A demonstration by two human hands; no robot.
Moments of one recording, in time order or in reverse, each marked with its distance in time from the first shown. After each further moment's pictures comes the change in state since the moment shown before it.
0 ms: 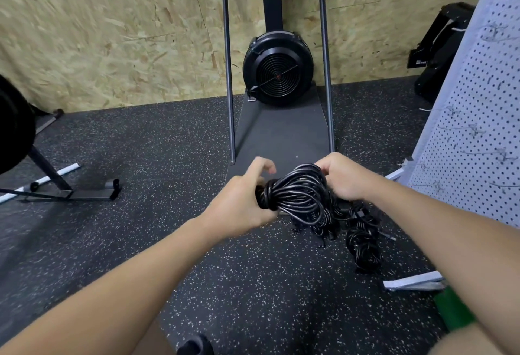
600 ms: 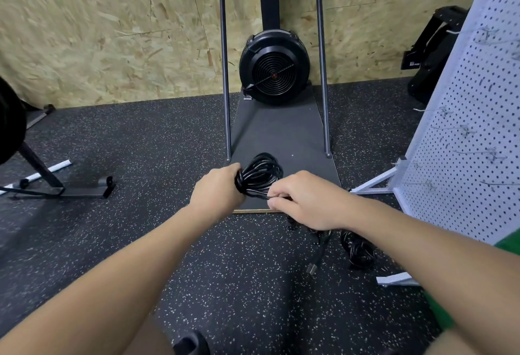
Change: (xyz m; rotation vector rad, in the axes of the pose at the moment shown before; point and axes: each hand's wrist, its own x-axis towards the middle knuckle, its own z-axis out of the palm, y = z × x) left_hand 0.029 -0.070 -0.006 0.517 0.127 -0.334; right_hand -0.034 -0.079 0.048 -0.390 -0.032 -0.245
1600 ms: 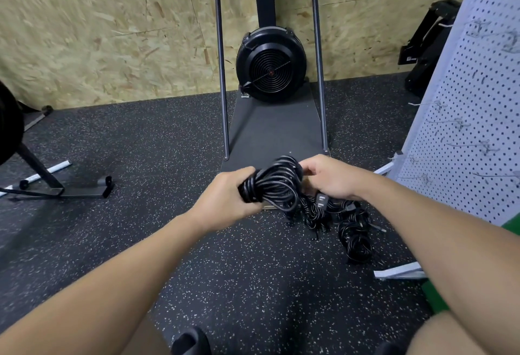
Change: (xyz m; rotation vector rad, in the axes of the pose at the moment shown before) left_hand -0.037 0.019 -0.009 -0.452 -0.030 0.382; right_hand 0.003 0.076 -0.009 0.574 -0.081 0.250
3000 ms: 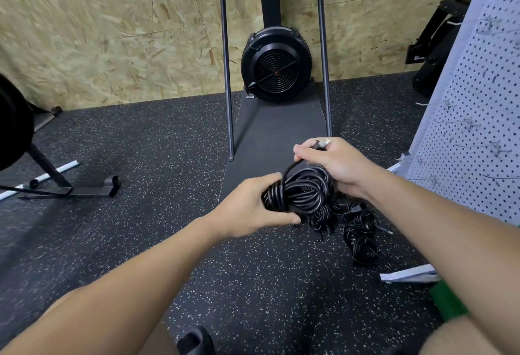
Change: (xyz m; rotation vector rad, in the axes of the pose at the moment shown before) left_hand 0.001 0.042 0.012 -0.202 -0.201 0.016; right_hand -0.006 -0.031 0.000 0.522 0.294 -0.056
